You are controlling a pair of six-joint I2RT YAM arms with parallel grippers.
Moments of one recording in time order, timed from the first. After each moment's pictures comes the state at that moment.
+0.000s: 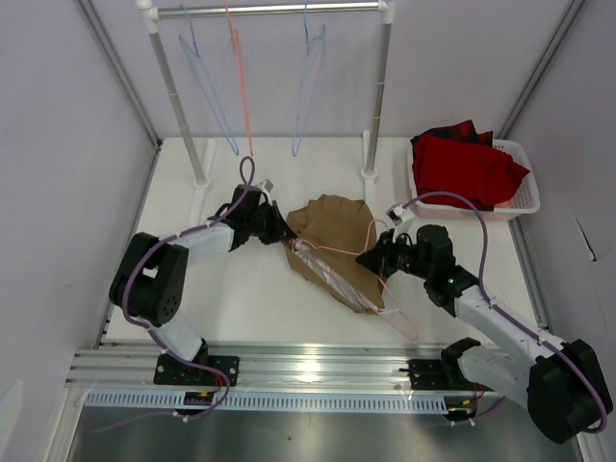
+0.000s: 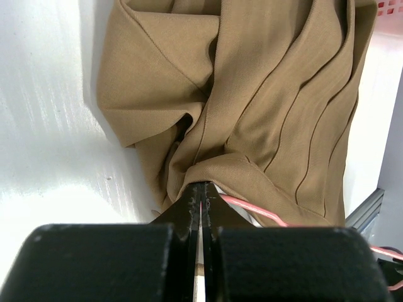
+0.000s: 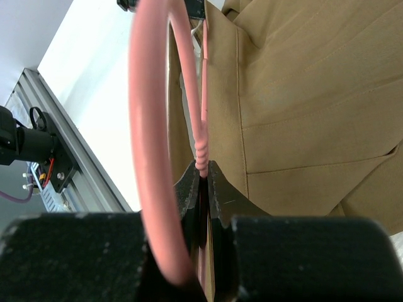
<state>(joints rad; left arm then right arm) -0.36 1.66 0.90 0.00 0.36 -0.66 0.48 1.01 0.50 0.14 -0.47 0.37</state>
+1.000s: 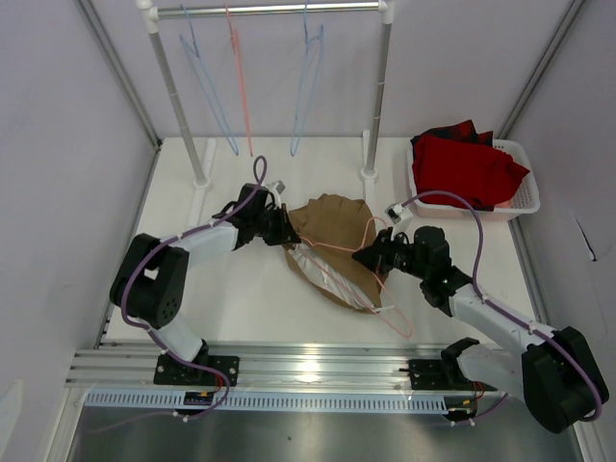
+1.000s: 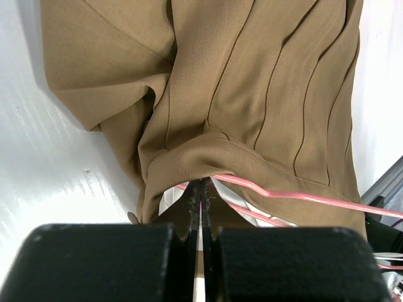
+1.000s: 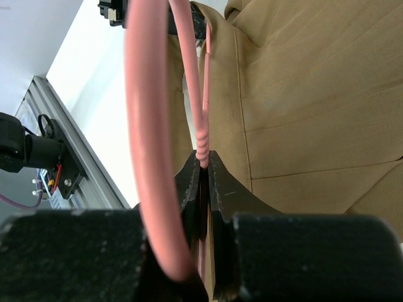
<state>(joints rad) -0.41 1.65 0.93 -0.08 0.39 -0.53 0.48 1.07 0.47 0.30 -0.44 0.44</state>
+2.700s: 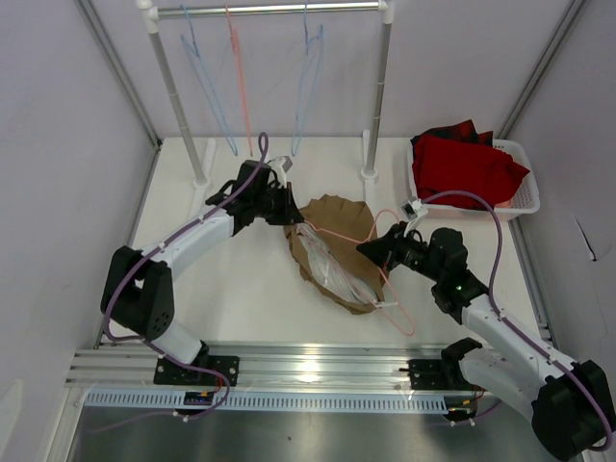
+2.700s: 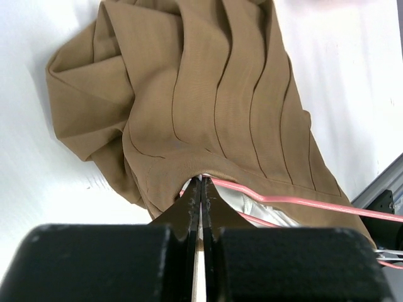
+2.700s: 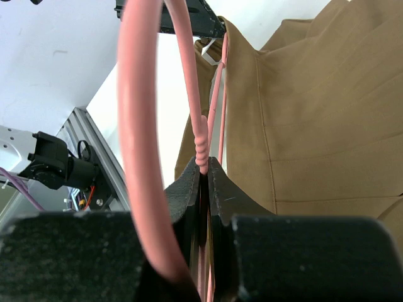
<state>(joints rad) -0.45 1.57 1.15 -0.30 0.33 -0.41 0.46 0.91 0.48 0.28 -0.48 0.51</state>
